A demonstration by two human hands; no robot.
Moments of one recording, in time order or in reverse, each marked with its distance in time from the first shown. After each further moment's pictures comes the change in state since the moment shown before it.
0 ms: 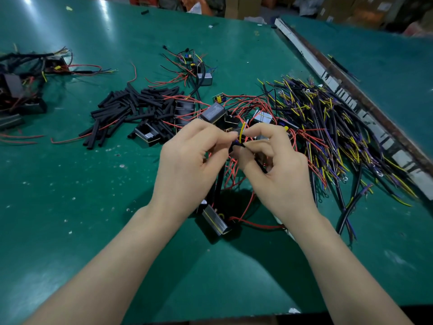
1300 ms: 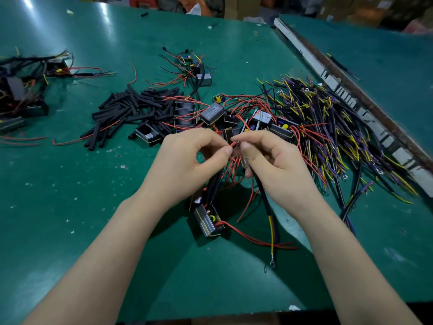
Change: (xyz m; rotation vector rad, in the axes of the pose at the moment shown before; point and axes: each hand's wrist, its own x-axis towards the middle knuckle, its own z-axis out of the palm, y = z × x) left_hand 0.009 -0.010 -0.011 -0.075 -0.265 -0.145; right_hand 0.006 0.000 -0.009 0.374 -0.215 0.291
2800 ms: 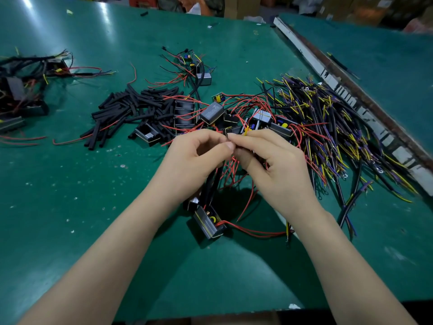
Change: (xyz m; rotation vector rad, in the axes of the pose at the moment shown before) left_hand 0.000 0.008 0.010 -0.462 -0.053 -0.323; right_hand -0.002 0.011 0.000 -0.489 0.142 -0.415
